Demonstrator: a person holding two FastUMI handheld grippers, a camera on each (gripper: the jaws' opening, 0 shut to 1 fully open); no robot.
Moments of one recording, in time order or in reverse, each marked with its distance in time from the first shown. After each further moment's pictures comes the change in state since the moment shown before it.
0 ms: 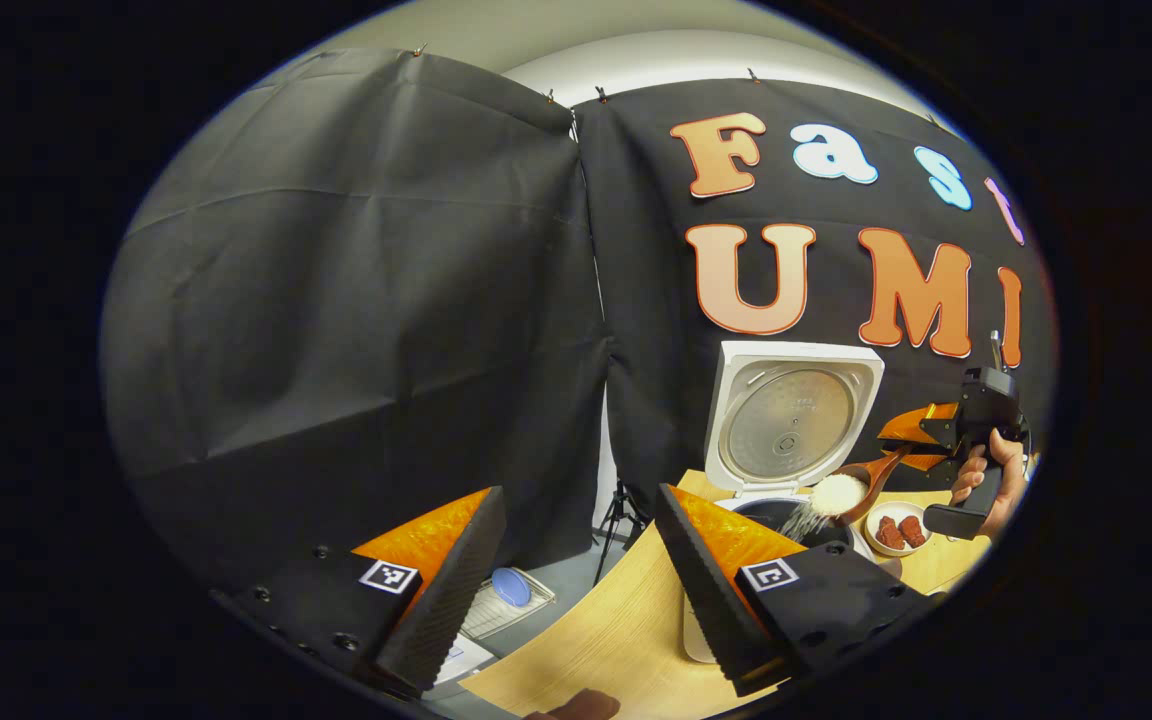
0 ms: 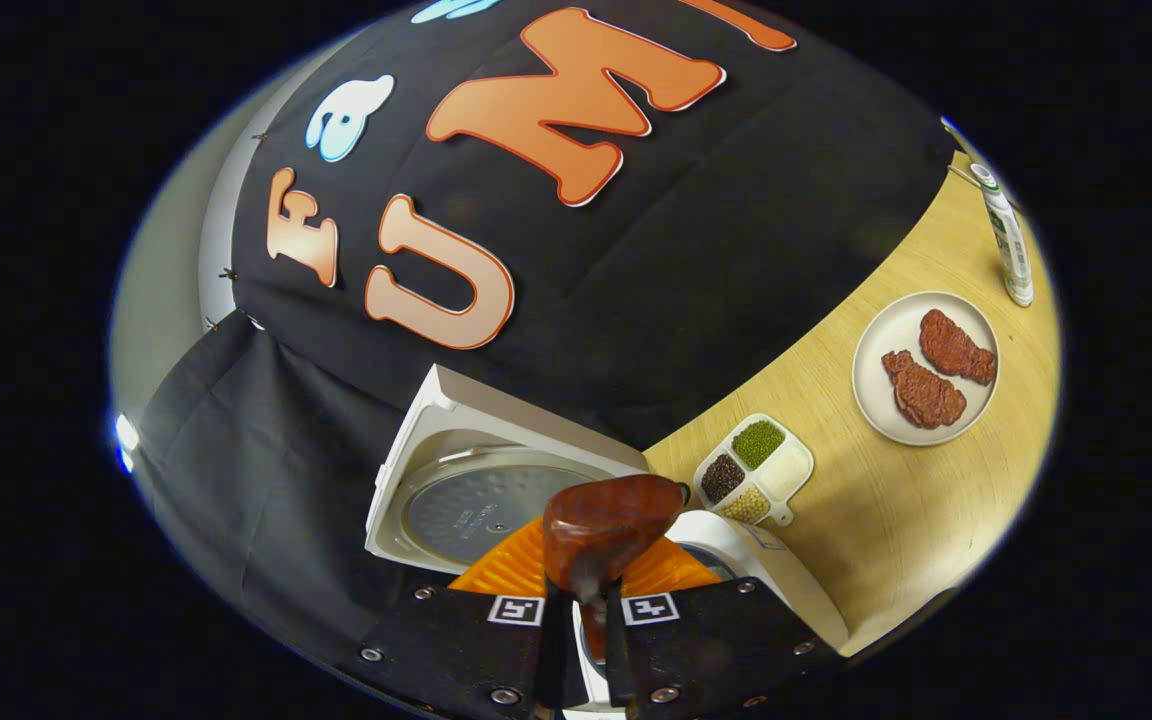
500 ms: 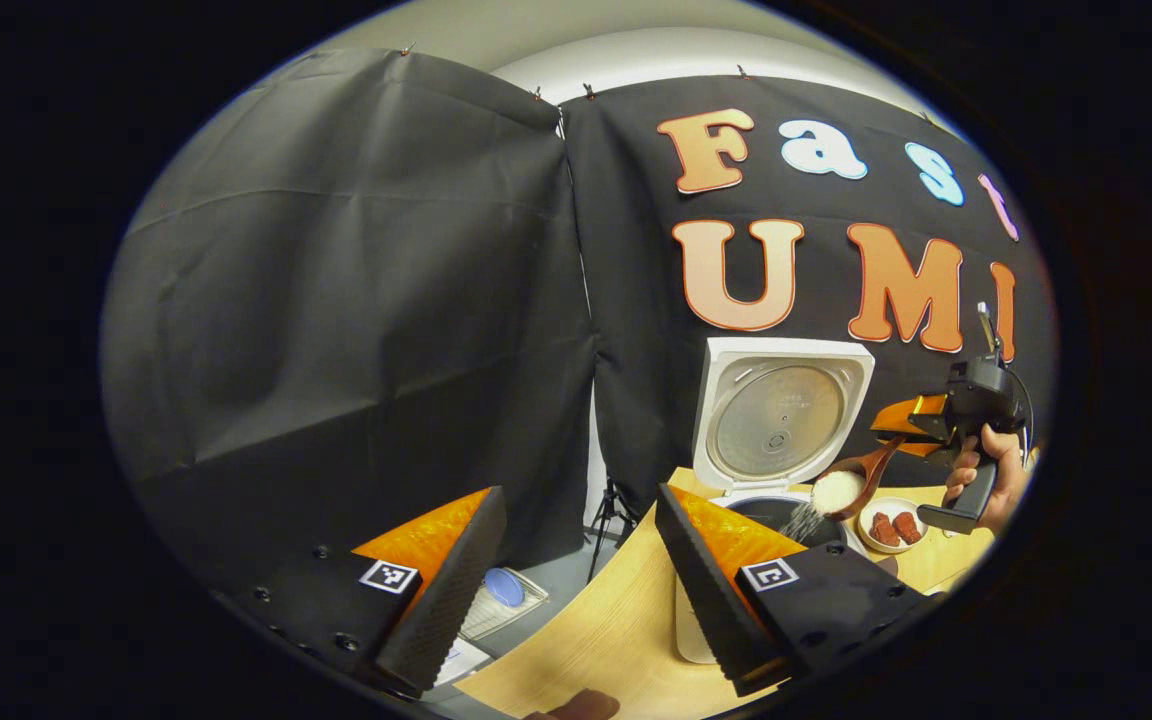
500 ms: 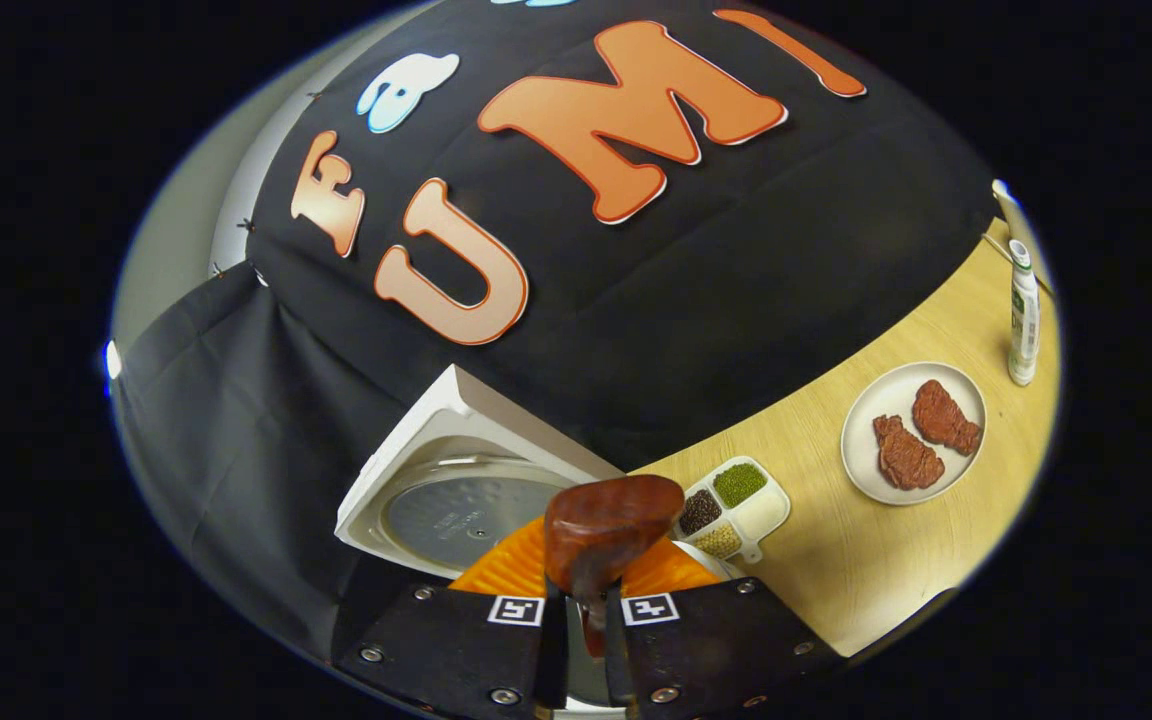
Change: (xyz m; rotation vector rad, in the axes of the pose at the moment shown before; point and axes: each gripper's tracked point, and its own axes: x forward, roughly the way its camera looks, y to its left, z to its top) left arm 0.002 -0.006 0.000 0.014 0.007 -0.039; right arm 0.001 0.012 0.014 -0.187 -0.042 -0.017
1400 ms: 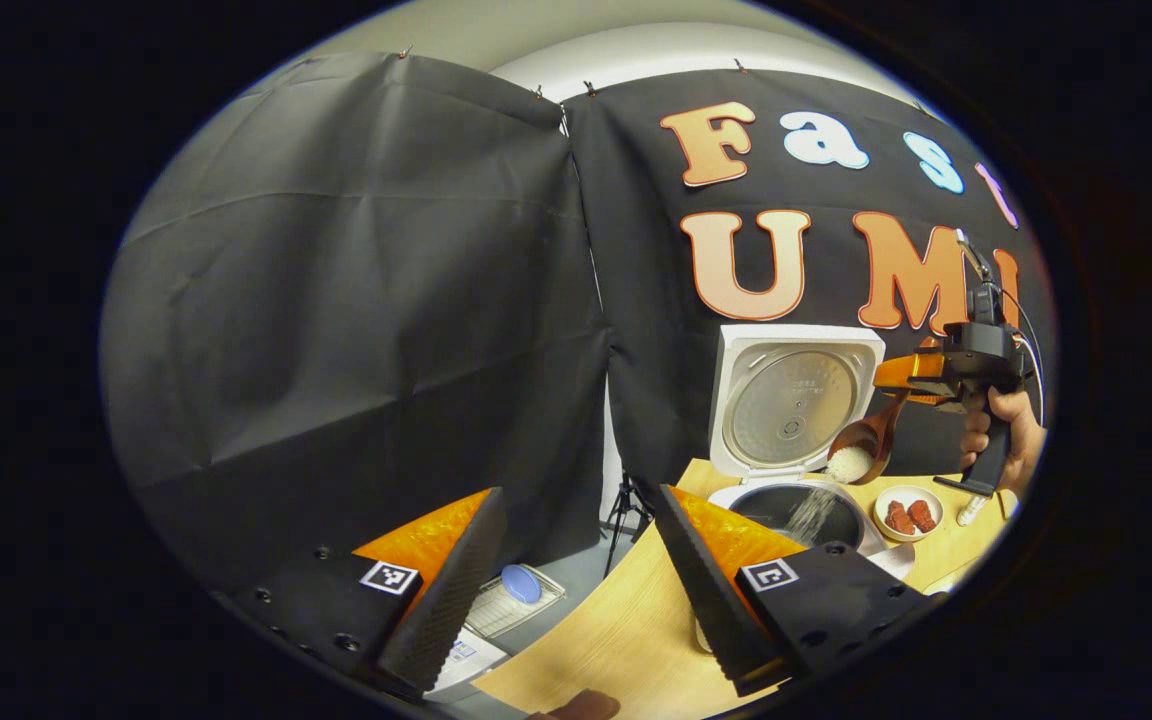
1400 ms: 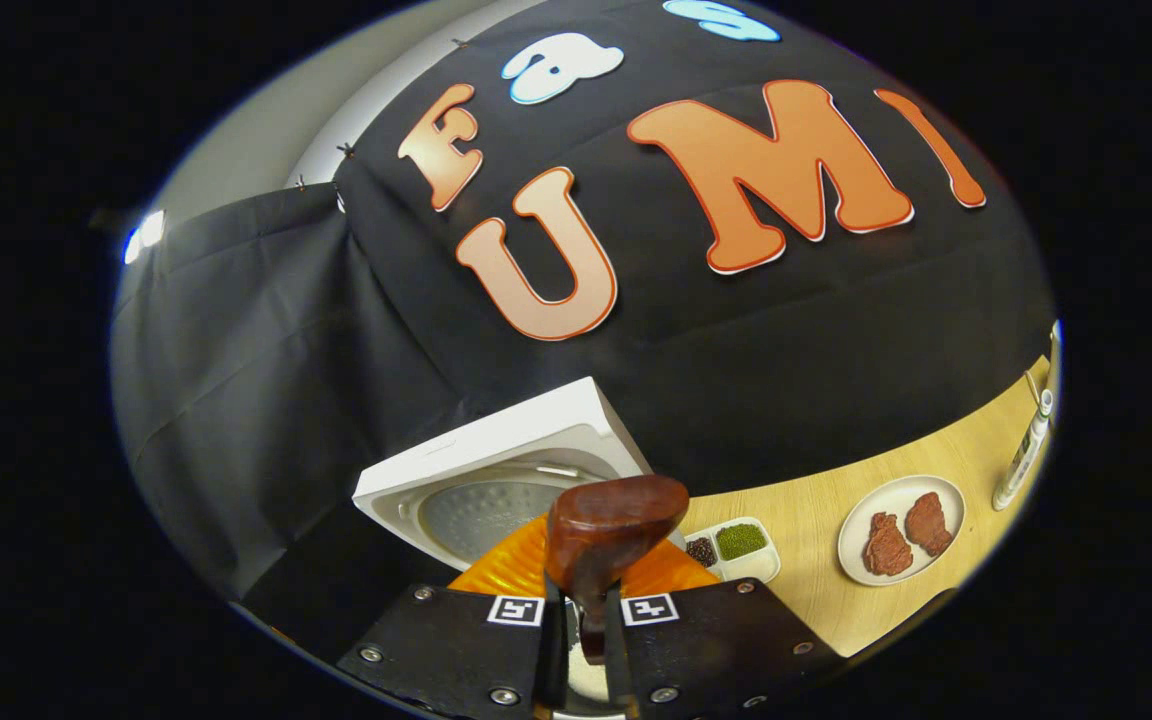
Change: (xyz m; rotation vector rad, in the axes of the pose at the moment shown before) left arm -0.002 0.006 -0.008 0.019 0.005 0.038; right arm -0.006 0.053 0.017 -0.325 -0.066 0.065
